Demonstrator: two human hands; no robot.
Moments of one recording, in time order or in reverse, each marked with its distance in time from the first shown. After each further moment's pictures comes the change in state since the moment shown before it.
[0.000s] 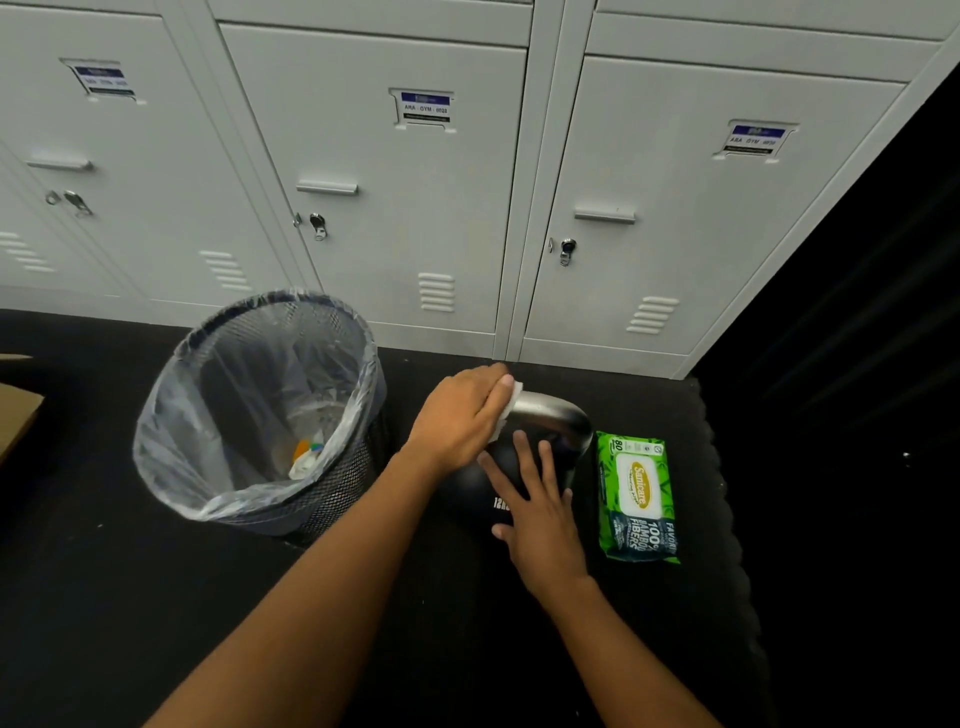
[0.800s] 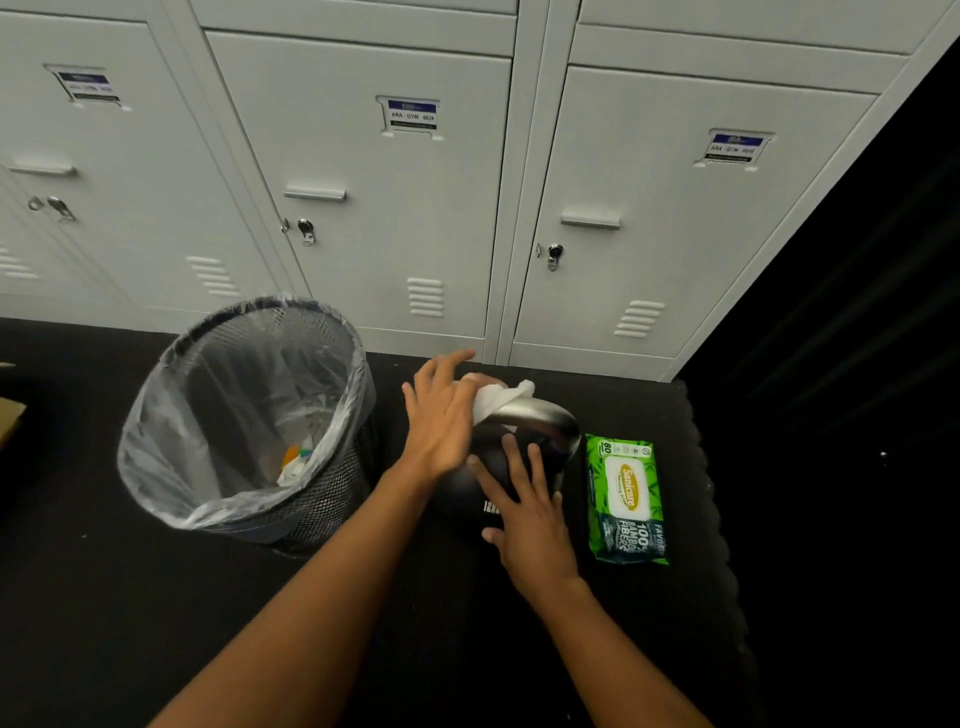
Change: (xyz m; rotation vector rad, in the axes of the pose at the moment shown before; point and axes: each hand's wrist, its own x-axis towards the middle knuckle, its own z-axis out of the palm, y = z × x) left_hand -0.009 0.003 0.006 -0.030 0.057 -0.242; right_hand -0.002 0.002 -0.001 0.009 0.005 -0.007
